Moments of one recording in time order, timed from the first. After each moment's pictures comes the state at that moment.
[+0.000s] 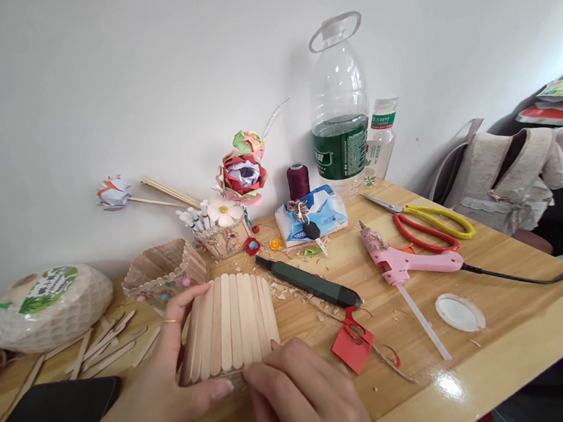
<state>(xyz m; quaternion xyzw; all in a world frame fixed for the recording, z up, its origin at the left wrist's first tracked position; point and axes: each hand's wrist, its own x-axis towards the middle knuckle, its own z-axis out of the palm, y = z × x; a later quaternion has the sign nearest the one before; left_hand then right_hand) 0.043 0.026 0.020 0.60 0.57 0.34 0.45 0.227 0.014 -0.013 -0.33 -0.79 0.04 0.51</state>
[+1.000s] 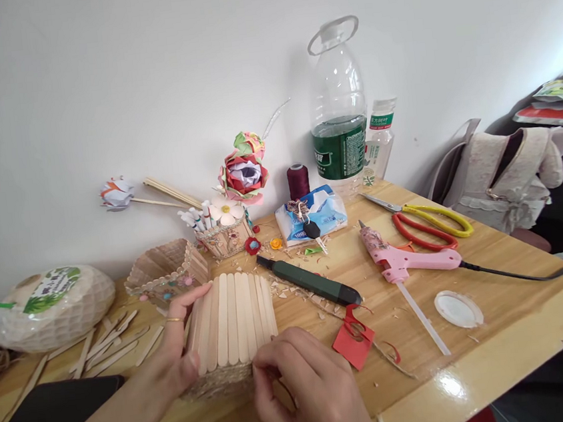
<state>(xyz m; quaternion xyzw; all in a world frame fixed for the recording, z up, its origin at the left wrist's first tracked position) 0.024 0.026 0.019 0.63 0.55 0.30 0.45 0.221 0.014 -0.013 -0.37 -0.76 0.13 0.52</state>
